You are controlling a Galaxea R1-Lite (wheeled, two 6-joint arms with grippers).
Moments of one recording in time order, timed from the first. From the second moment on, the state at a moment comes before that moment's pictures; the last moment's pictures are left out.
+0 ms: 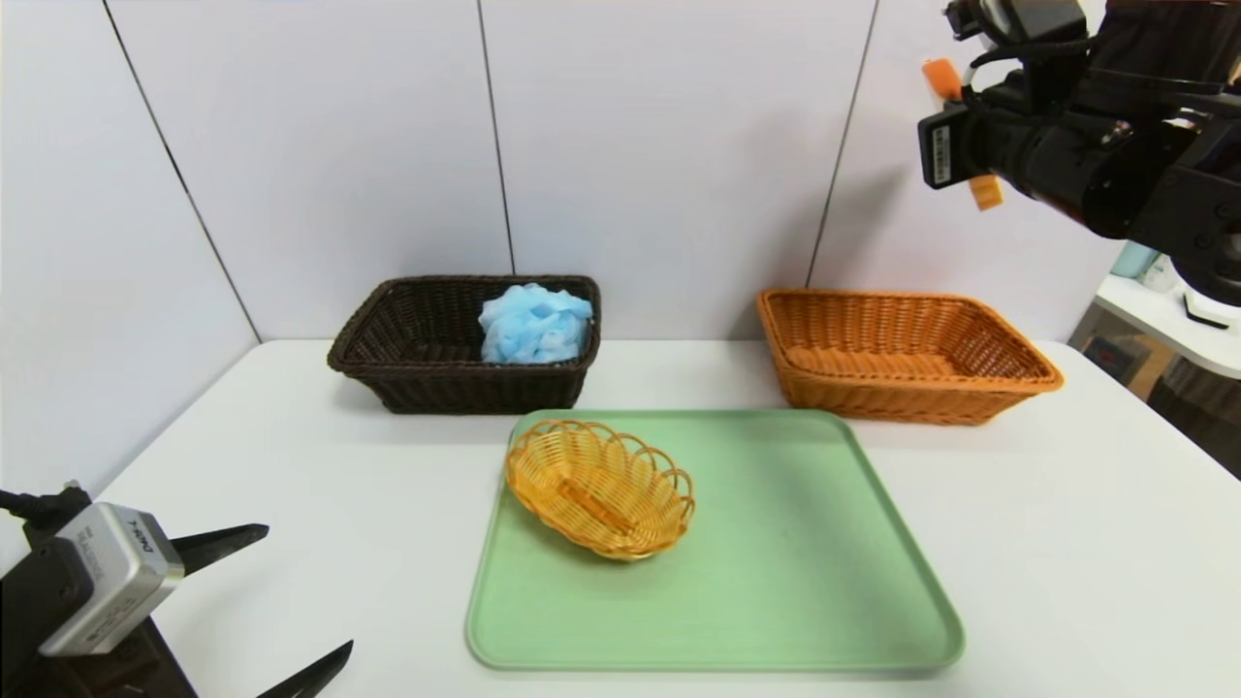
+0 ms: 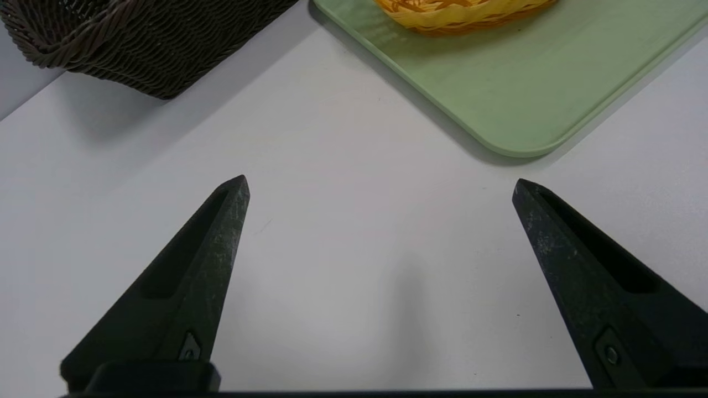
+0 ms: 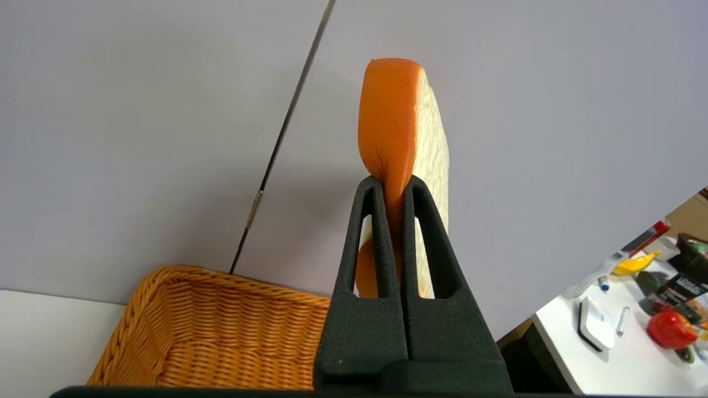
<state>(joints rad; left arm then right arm) -0.40 0.93 -0.27 -0.32 -0.10 0.34 0.30 1.75 -1.43 -0.43 -0.43 -0.46</state>
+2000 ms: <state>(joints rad) -0.40 0.93 -0.25 -0.31 -0.10 0.35 0.35 1.82 -1.27 -0.41 -0.57 -0.08</state>
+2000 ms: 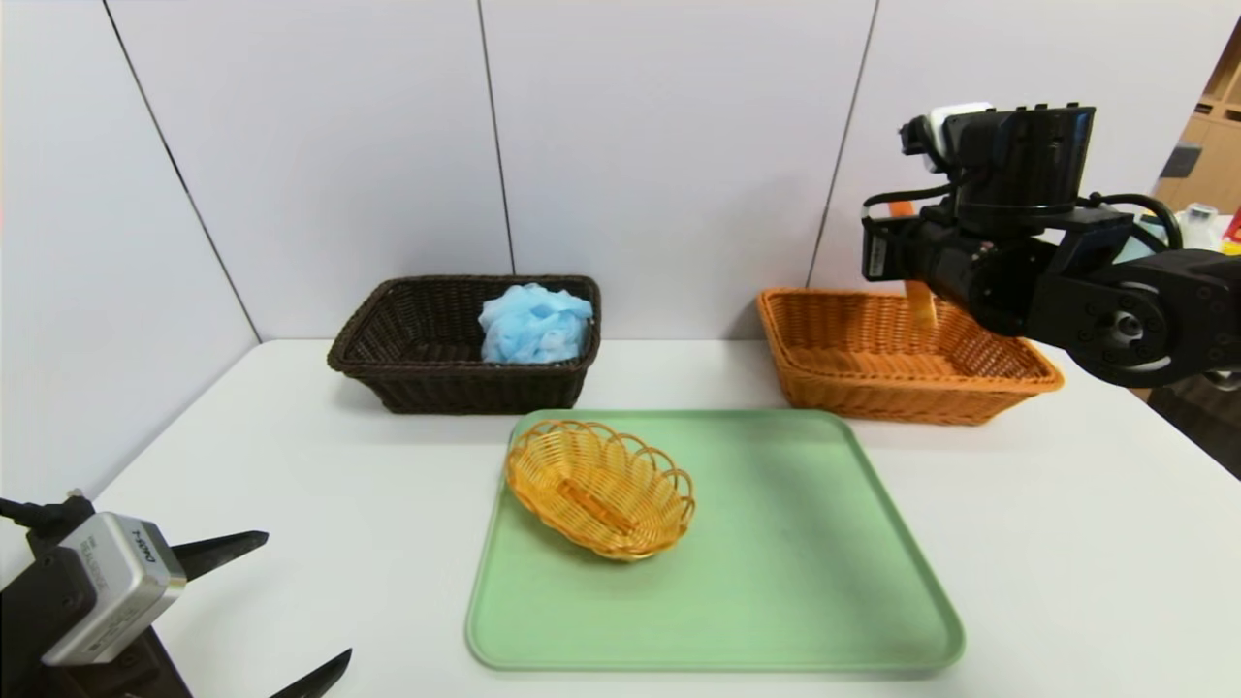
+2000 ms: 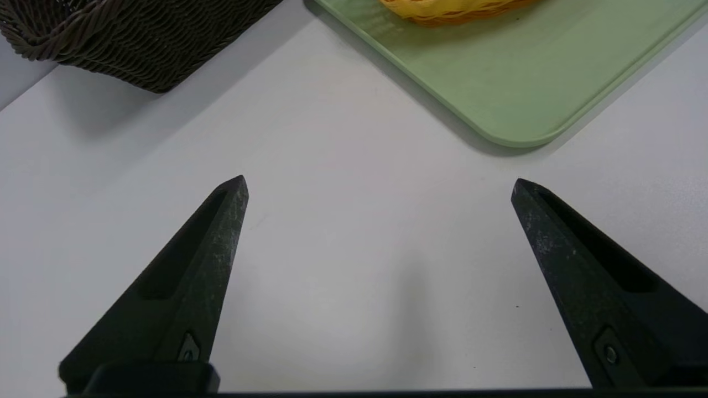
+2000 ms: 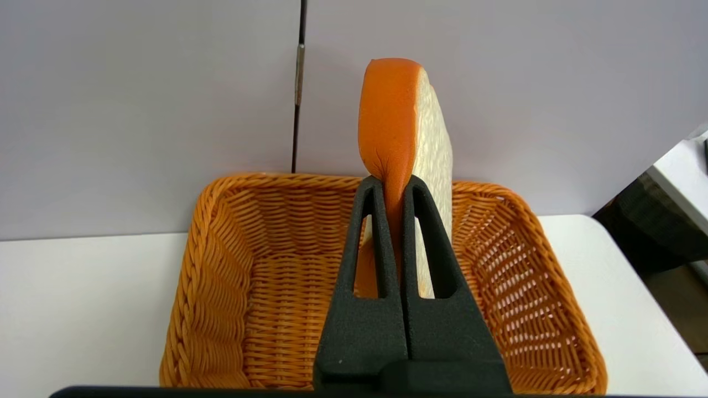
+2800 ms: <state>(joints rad) -0.40 0.93 -0.24 -0.31 -0.10 0.35 0.36 1.91 -1.21 -0.42 -0.57 -0.02</state>
